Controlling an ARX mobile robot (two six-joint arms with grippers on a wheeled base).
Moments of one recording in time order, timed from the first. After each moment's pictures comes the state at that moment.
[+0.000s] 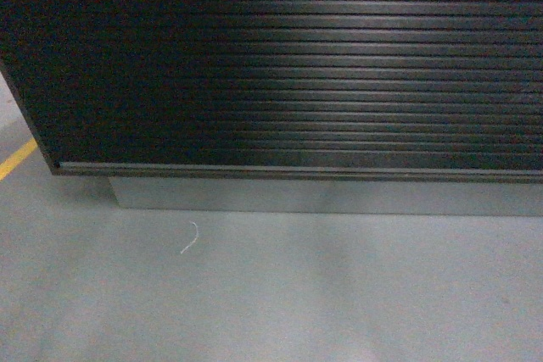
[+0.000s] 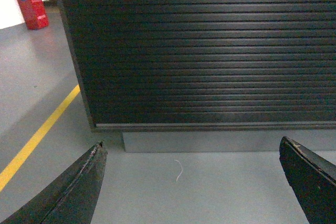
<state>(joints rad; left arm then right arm) 0.00 0.01 0.01 0.00 0.00 0.00 0.00 0.00 0.01 0.00 0.00 0.00</state>
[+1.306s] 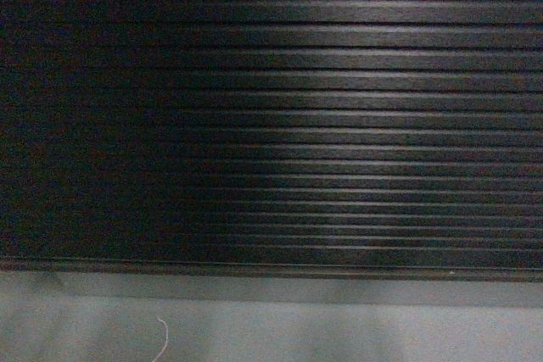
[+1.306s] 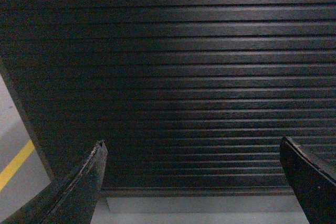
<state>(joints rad) 0.00 0.01 0.01 0.00 0.00 0.00 0.00 0.00 0.01 0.00 0.00 0.00</state>
